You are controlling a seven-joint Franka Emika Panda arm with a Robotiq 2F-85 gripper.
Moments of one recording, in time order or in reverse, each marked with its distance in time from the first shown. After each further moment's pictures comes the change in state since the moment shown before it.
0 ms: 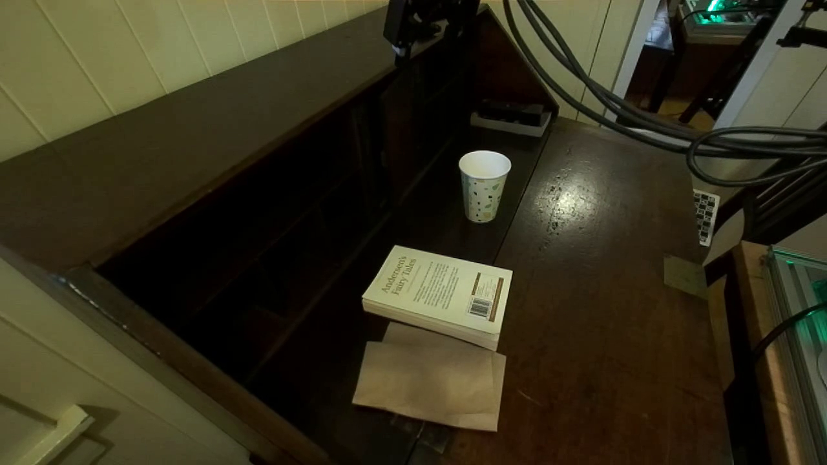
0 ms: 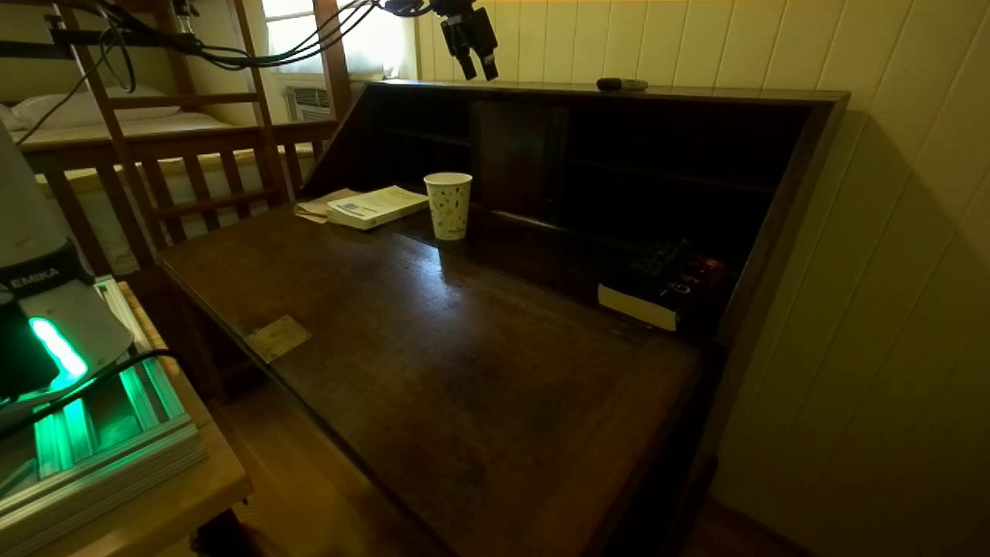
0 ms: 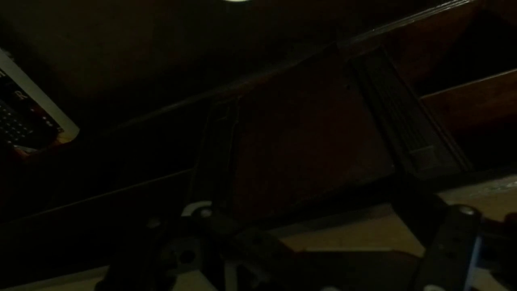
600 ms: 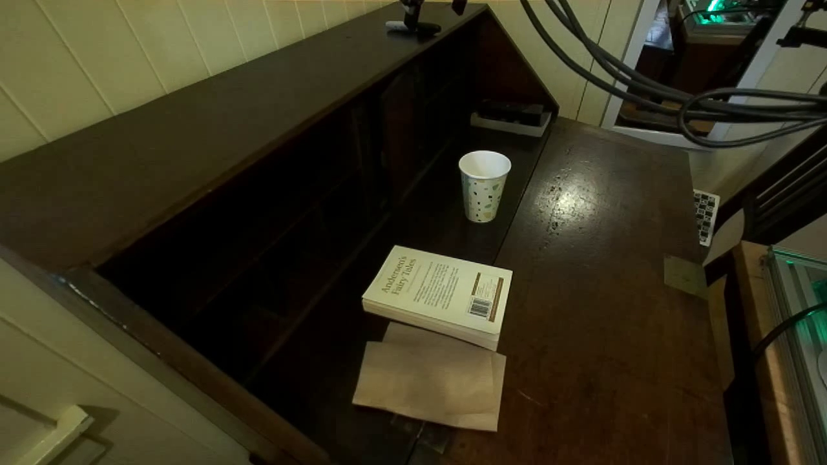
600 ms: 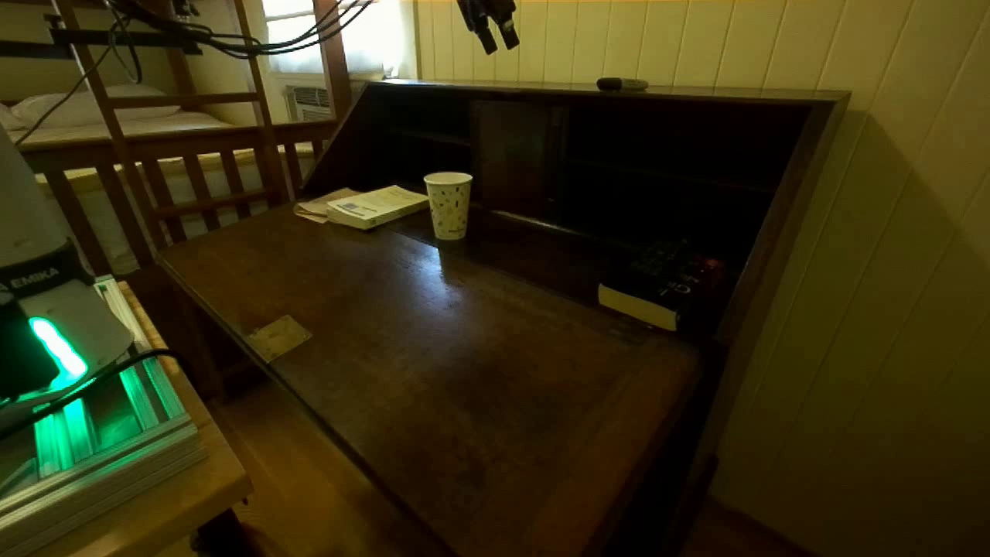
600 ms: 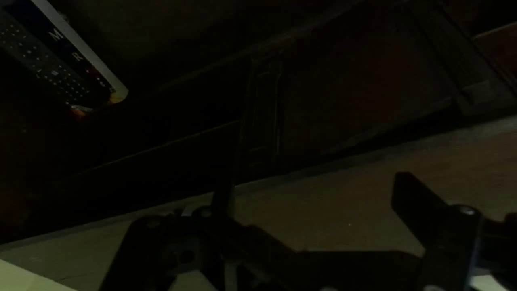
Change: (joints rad) arm -0.034 -0.037 -0.013 0.028 -0.108 -0.003 0.070
